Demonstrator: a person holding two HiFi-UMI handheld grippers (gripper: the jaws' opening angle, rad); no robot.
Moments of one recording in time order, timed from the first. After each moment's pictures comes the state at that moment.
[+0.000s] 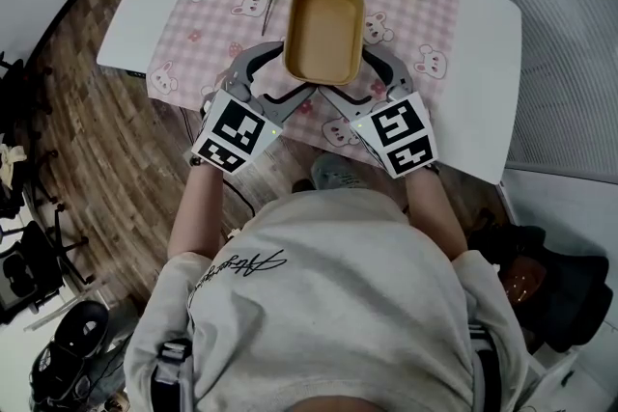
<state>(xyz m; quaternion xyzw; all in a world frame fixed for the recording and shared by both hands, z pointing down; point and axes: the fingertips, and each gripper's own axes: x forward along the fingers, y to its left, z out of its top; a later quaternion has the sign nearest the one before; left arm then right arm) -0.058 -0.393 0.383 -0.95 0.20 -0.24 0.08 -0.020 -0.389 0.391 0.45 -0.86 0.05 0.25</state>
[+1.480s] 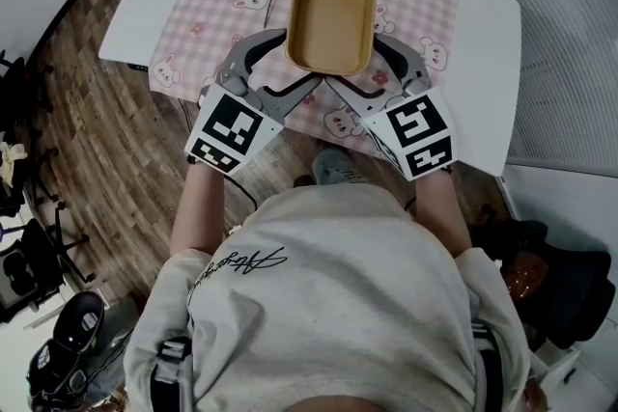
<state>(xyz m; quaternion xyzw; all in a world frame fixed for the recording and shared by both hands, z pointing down) -0.060 -0.377 0.342 -0.95 0.20 -0.20 0.09 -0.020 -0.373 0.350 0.45 -0.86 0.04 0.23</state>
